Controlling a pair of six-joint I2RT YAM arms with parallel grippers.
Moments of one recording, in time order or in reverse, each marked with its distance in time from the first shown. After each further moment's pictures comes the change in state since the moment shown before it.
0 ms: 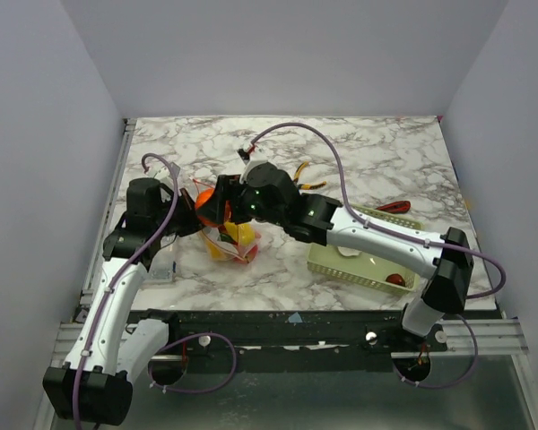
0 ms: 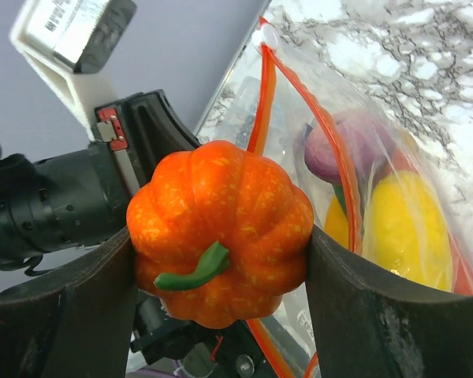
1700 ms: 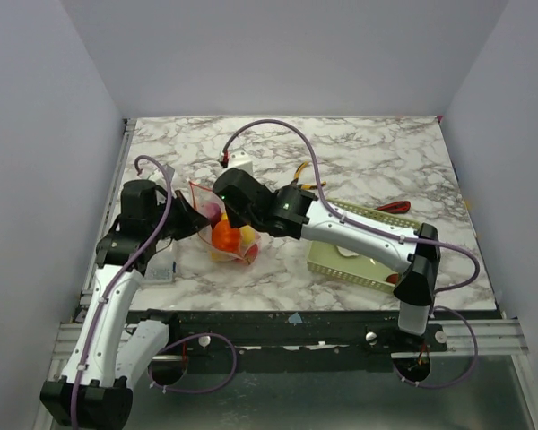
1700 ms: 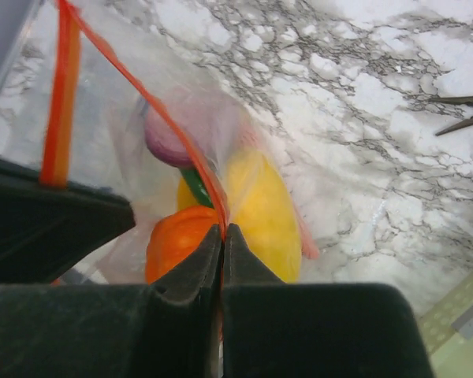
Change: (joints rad) left arm 0.000 -0.072 -0.009 -0.055 -0.037 -0.040; right arm 0.059 0.178 0.267 -0.452 0.354 -0.198
